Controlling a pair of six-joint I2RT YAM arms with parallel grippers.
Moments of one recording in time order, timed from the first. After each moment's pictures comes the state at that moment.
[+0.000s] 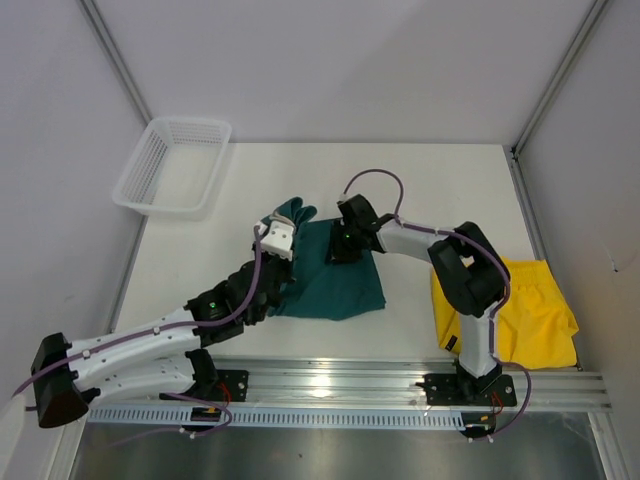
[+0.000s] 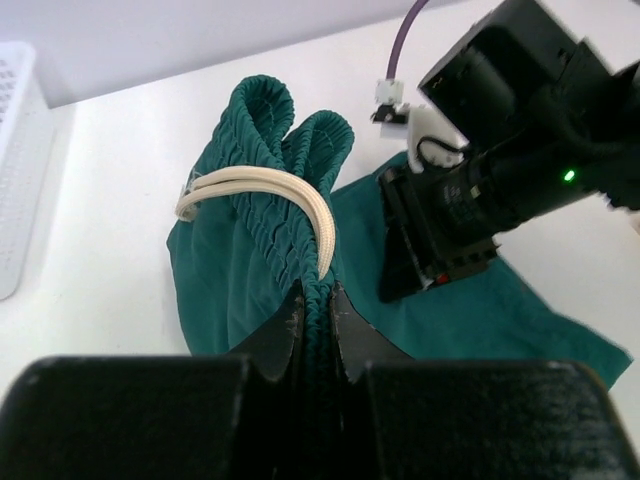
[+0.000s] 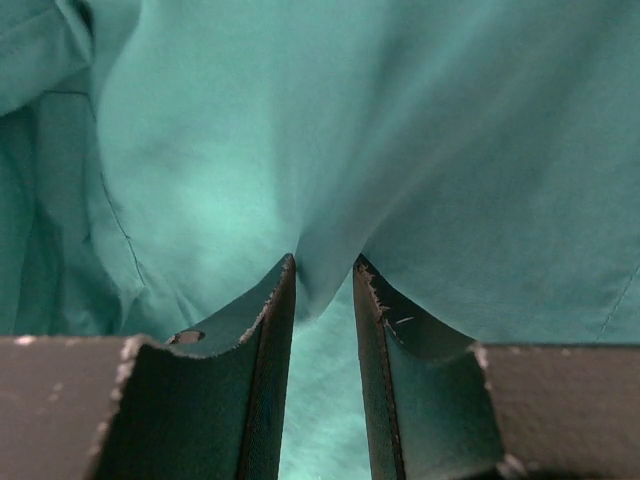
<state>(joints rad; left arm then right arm) -1.07 0.92 0.64 0.08 -0.73 -0.08 0.64 1.96 1.24 -0.25 -0.21 0.63</state>
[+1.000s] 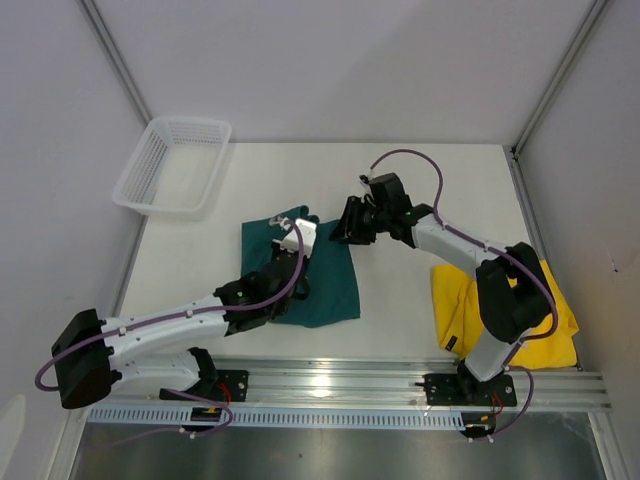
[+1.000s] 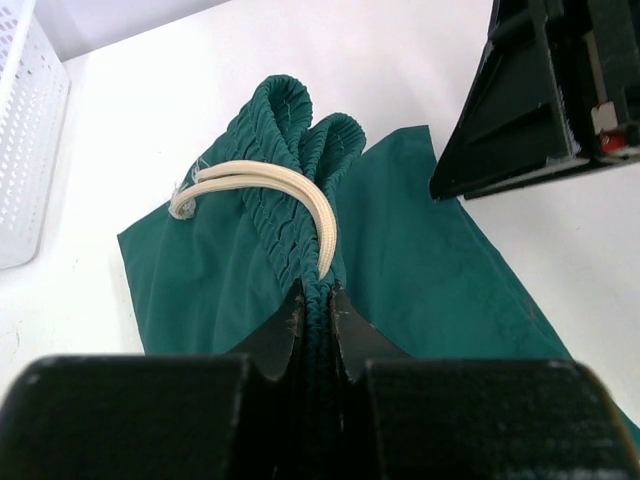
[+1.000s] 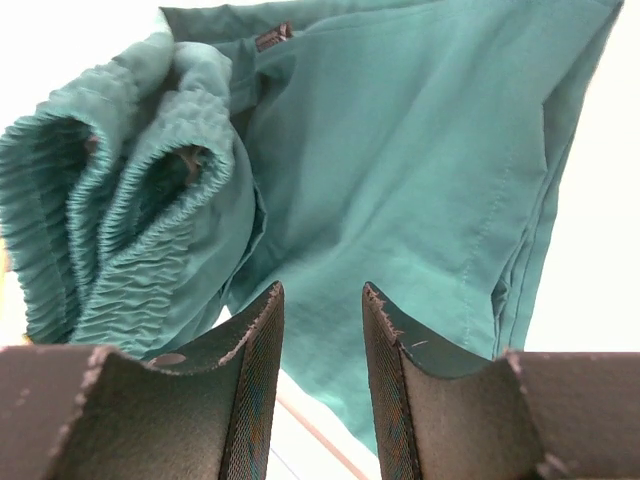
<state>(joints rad) -1.05 1.10 0.69 0.04 -0.80 -0.11 0.56 1.70 1.22 -0.23 -0.39 0.70</state>
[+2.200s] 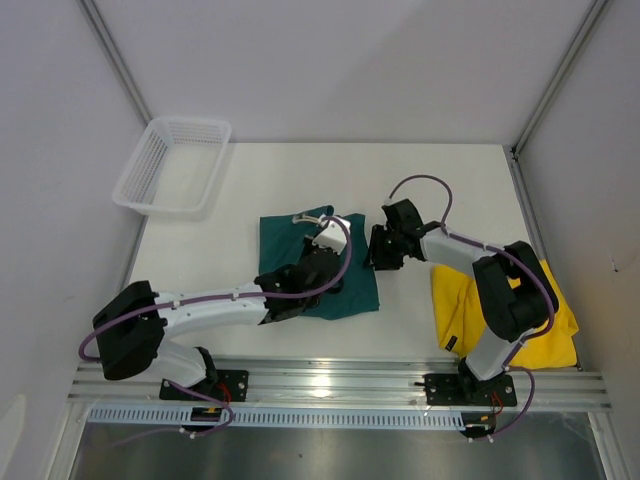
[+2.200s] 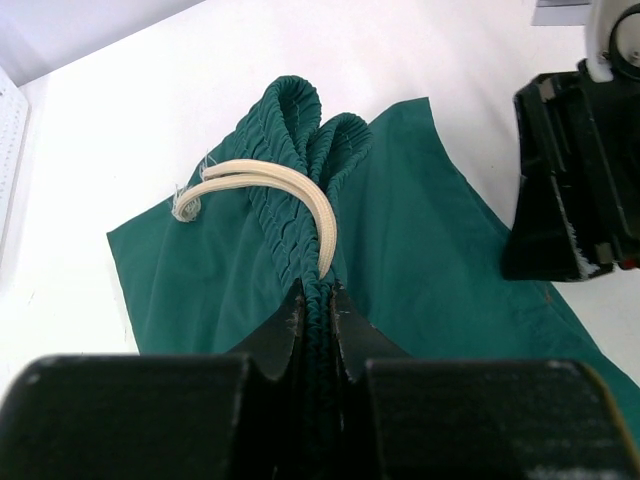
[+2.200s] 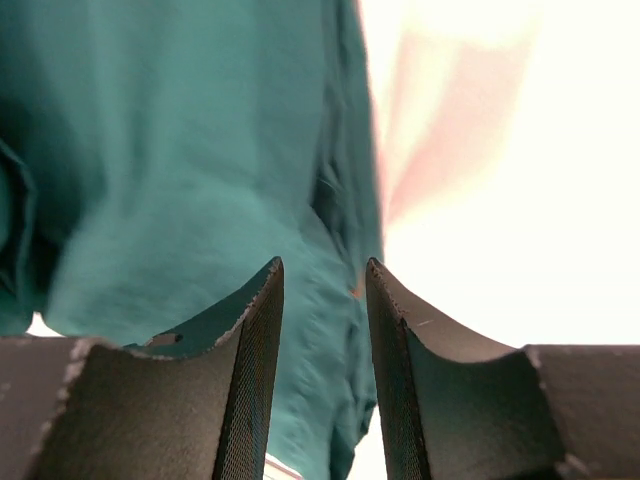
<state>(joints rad) -1.08 1.40 0.83 0.16 -0.82 -0.09 0.47 1.72 1.01 -0.30 -0.22 0.58</state>
